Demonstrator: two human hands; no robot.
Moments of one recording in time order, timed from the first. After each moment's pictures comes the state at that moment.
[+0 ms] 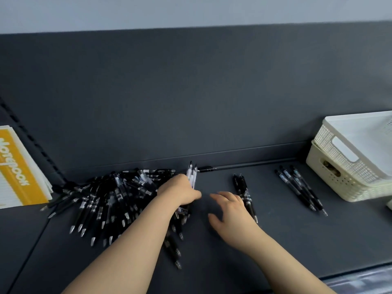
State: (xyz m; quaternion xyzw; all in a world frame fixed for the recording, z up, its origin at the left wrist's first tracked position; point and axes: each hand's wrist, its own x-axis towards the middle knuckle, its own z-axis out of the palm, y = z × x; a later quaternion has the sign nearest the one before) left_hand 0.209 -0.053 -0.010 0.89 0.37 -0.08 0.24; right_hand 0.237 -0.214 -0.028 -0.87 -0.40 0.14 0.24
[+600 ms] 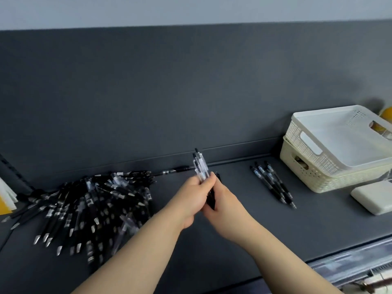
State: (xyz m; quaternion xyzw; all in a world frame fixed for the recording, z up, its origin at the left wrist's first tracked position) left_hand 0.219 -0.148 0.012 0.66 0.26 0.03 0.70; right_hand 0.255 -0.248 -0.001 -0.81 -0.38 0.15 0.43
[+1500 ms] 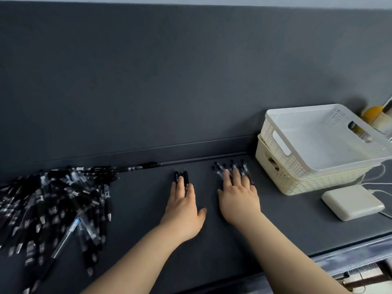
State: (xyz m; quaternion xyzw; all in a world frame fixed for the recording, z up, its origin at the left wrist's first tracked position) left_hand 0.264 -0.211 -0.048 0.93 0.27 -0.07 0.24; right_hand 0.365 -0.314 -0.051 -0.96 -0.28 0.05 0.04
